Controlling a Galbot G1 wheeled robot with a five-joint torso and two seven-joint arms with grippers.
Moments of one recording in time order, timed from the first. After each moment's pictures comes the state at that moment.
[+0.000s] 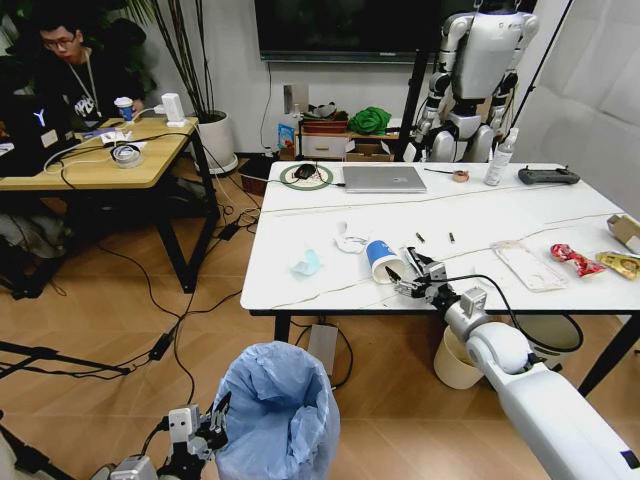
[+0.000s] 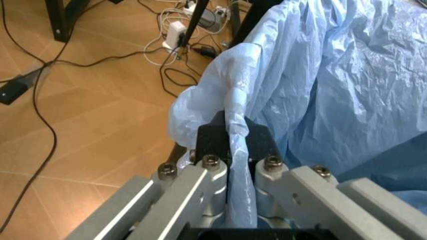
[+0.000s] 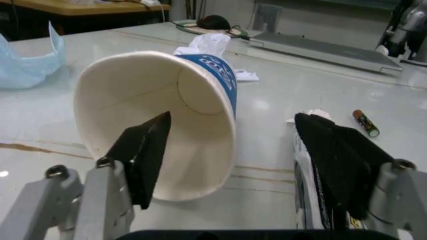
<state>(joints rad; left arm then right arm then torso) 1.98 -1.30 -0.57 -2.26 -0.56 0.21 -0.05 -0.96 0.99 0.22 1.57 0.45 -0.03 -0.18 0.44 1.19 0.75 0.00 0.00</state>
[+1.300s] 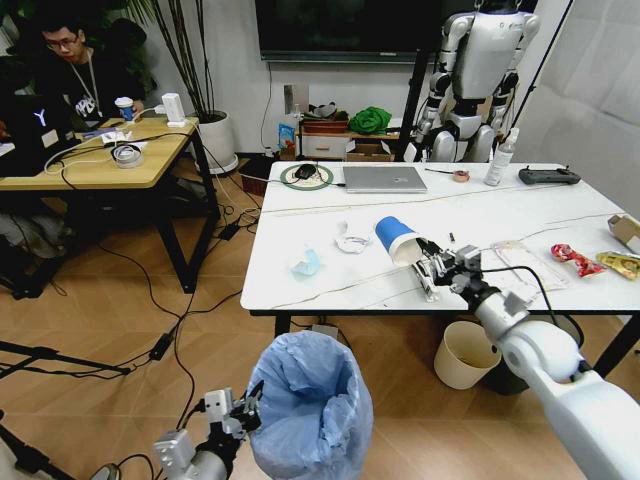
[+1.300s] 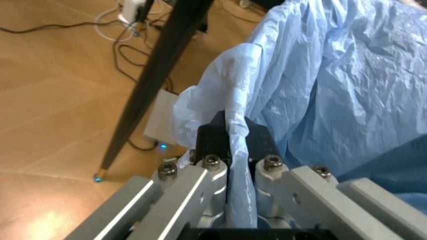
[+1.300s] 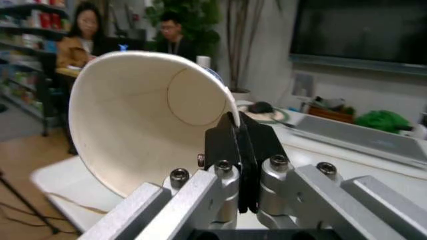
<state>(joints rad) 1.77 -1.20 -0.33 -2.23 -0.73 0.27 -0.24 -1.19 0.79 0.37 1.98 0.69 0.05 -0.24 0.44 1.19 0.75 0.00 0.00</state>
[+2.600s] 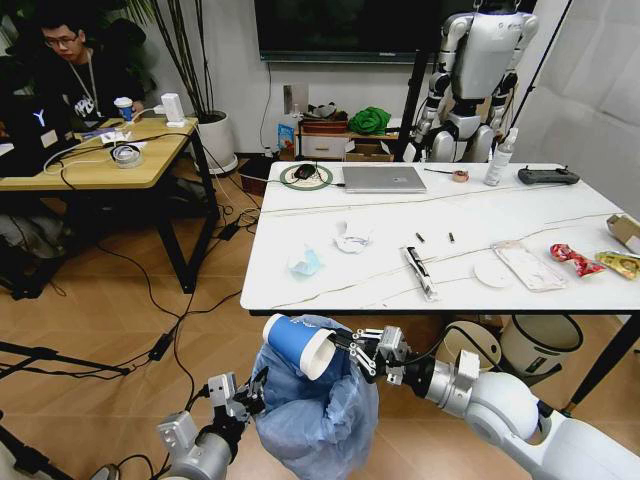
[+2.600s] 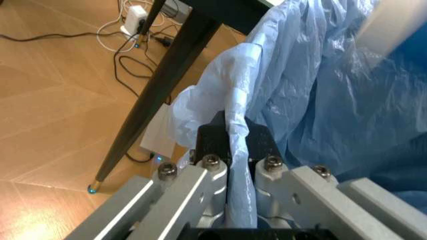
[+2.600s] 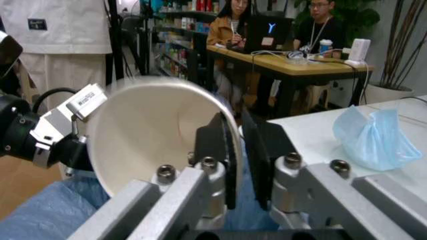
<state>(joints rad) 1.76 -1.21 -0.38 -2.26 -0.78 0.28 -0.25 -1.15 0.70 0.00 2.03 0.61 0.16 -0.43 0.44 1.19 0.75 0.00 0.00</state>
